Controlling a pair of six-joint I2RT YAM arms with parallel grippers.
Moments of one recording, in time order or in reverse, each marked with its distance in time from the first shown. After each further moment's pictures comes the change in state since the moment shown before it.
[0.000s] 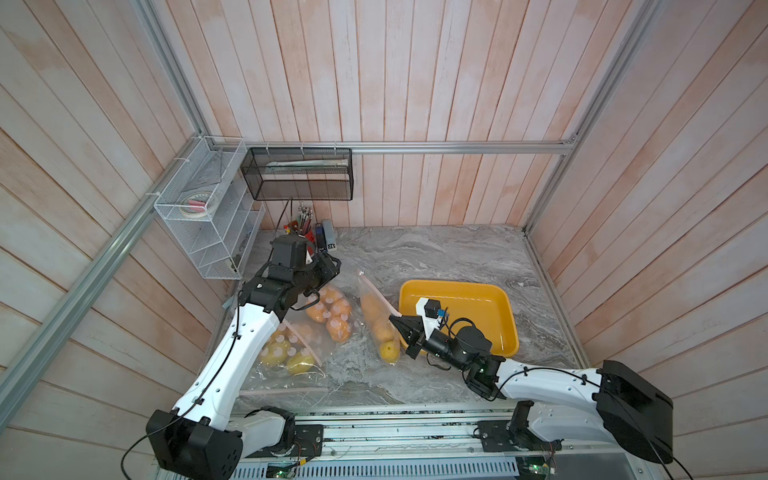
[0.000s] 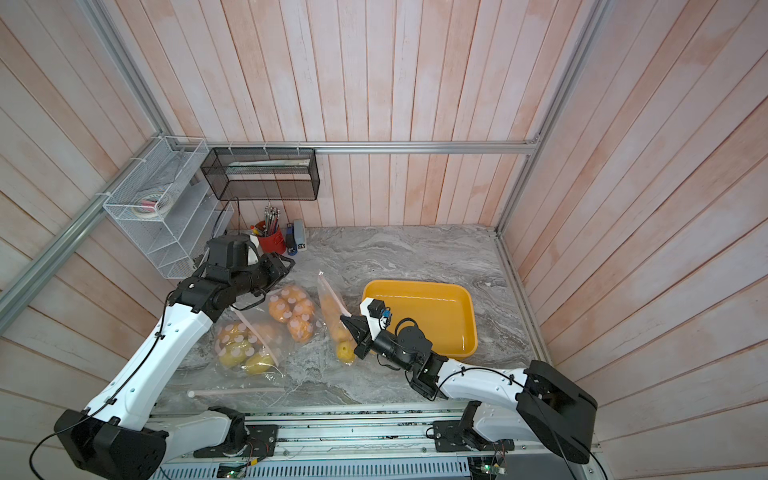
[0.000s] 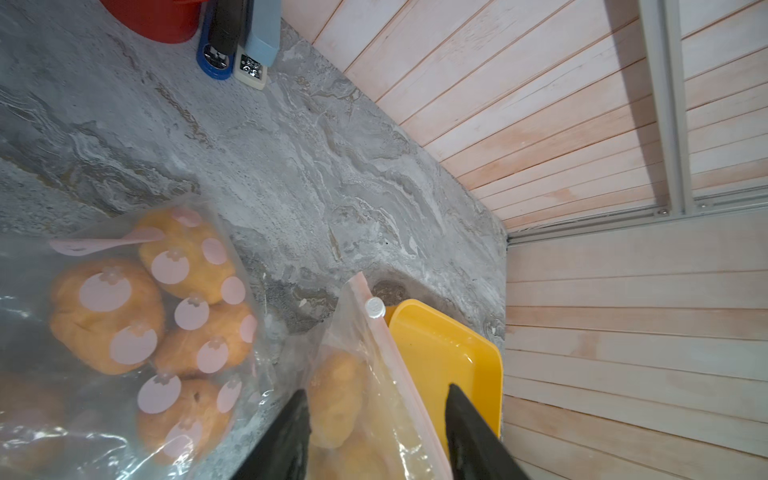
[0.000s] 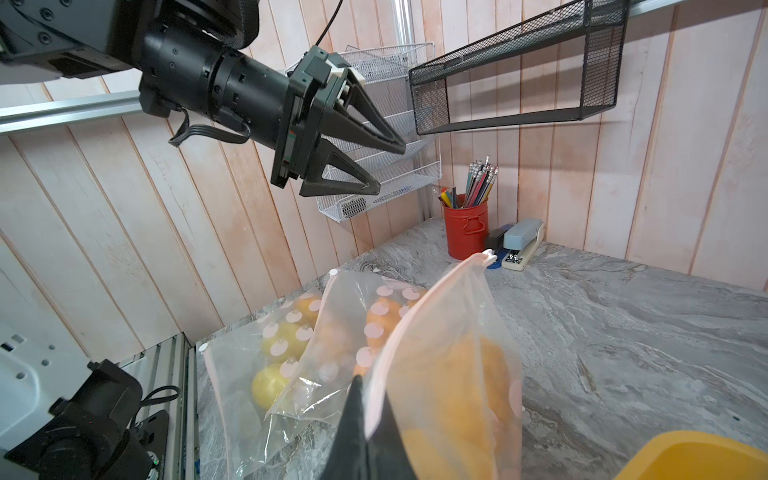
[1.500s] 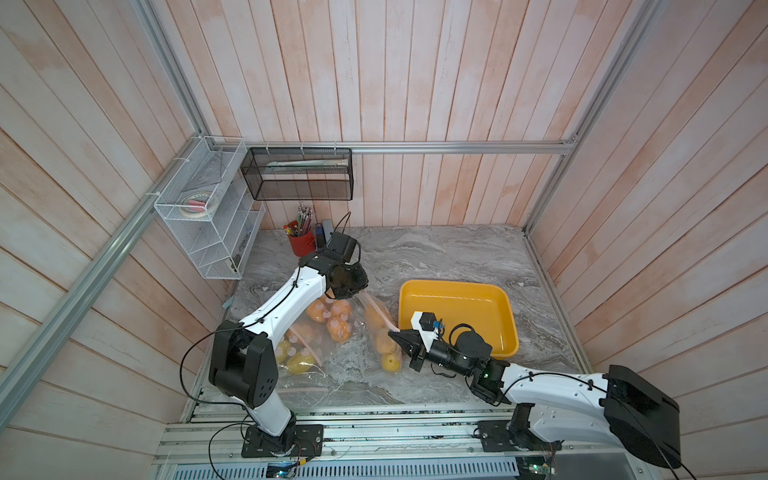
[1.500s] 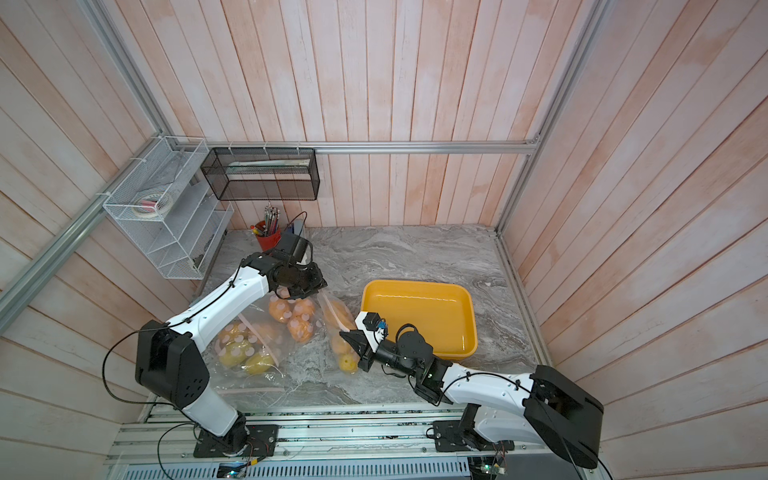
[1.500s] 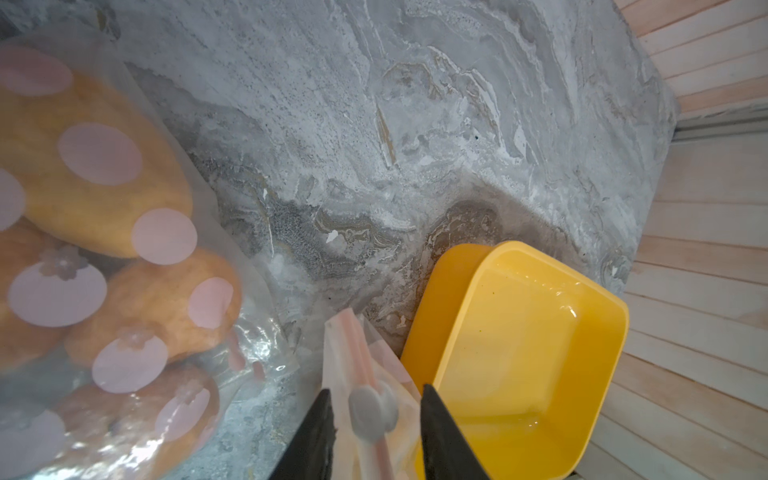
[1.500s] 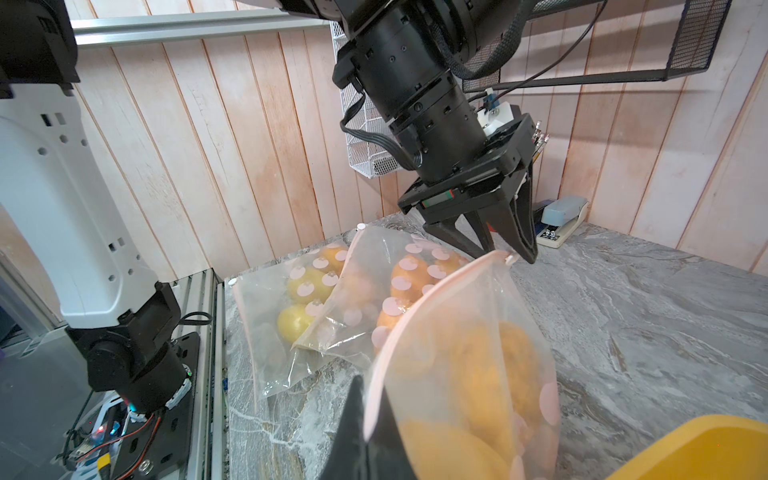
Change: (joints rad) left arm -0.150 0.426 0.171 -0.154 -0.018 0.029; right arm 0.017 -0.048 -0.050 -0.088 -0.098 -0.072
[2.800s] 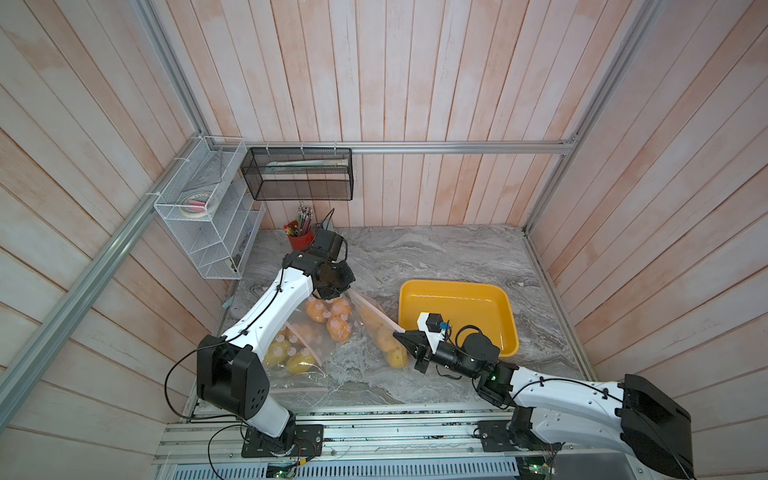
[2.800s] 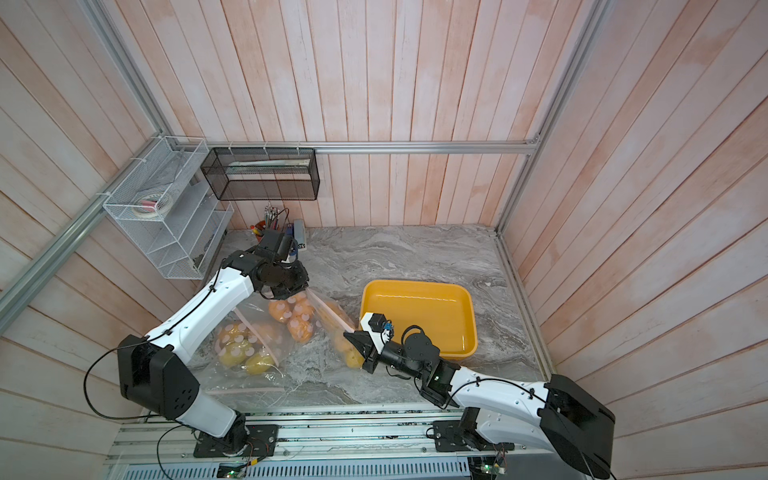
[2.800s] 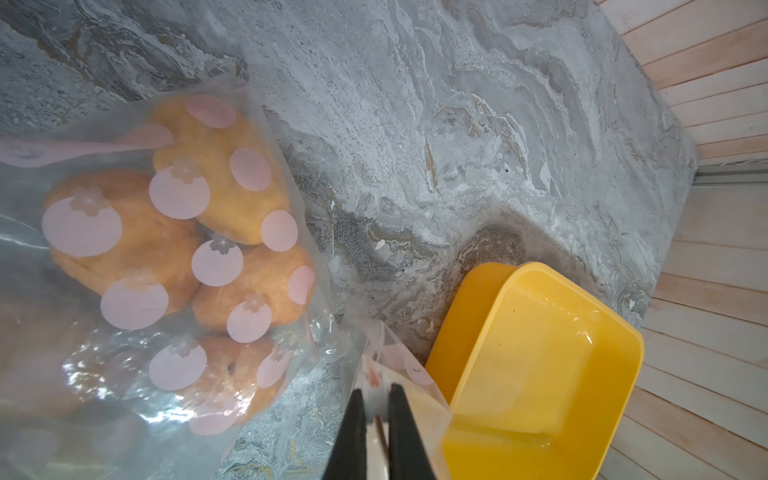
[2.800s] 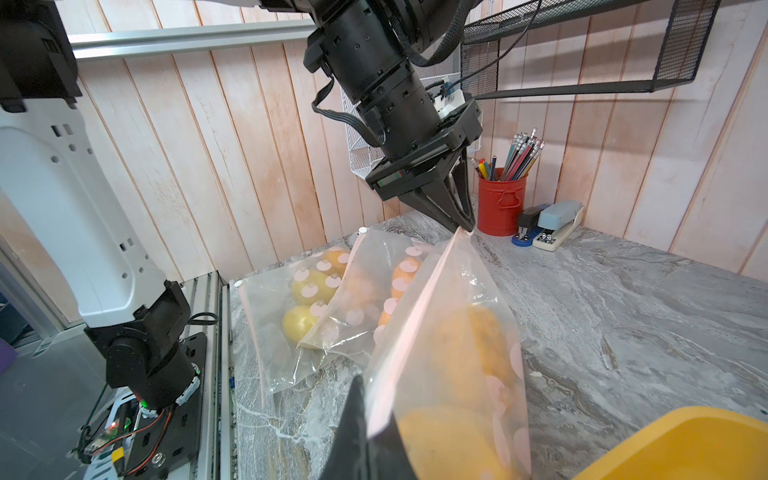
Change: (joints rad) left arm 0.066 -0.087 0.011 -0.113 -0.082 -0.002; right arm 0.000 -0.093 -0.021 -0.058 -0.008 0.006
